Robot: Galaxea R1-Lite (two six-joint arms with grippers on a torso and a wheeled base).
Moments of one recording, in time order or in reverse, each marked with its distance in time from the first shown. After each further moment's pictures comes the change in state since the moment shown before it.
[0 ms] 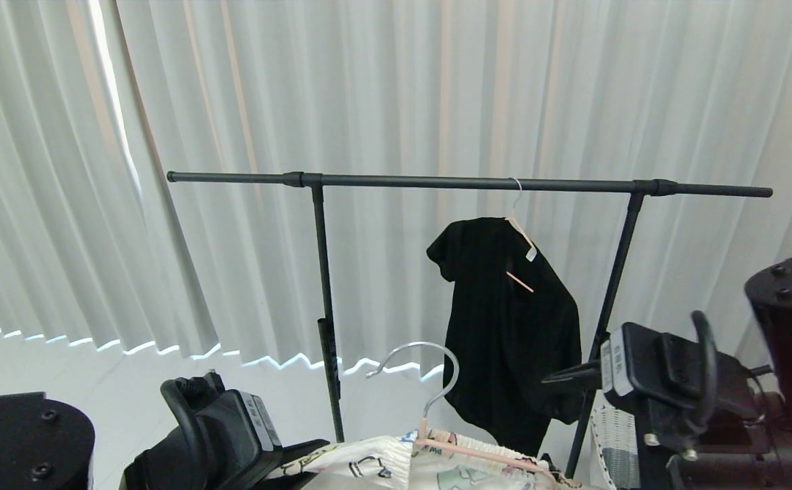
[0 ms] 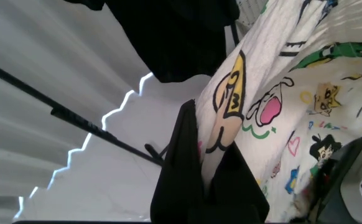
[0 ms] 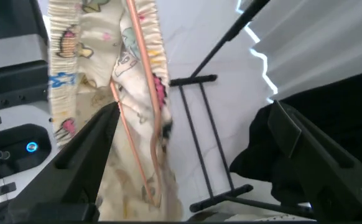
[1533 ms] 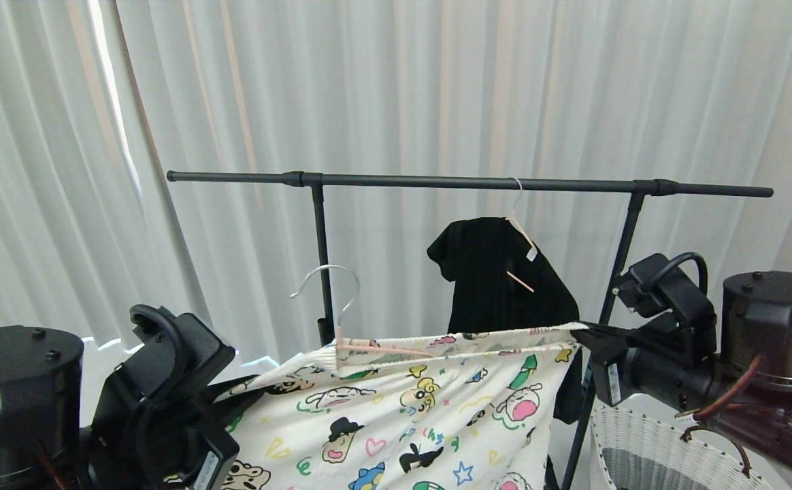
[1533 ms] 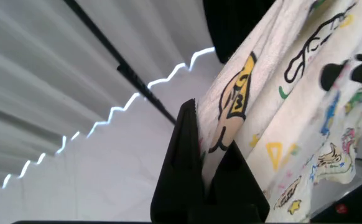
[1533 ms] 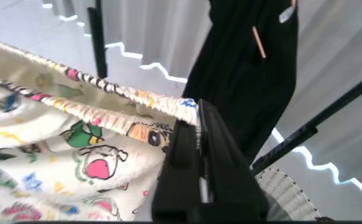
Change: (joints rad) left arm 0.350 0.015 -0.010 0.005 0.004 0.061; right arm -0.247 0.146 0.261 -0.690 -0.385 0.283
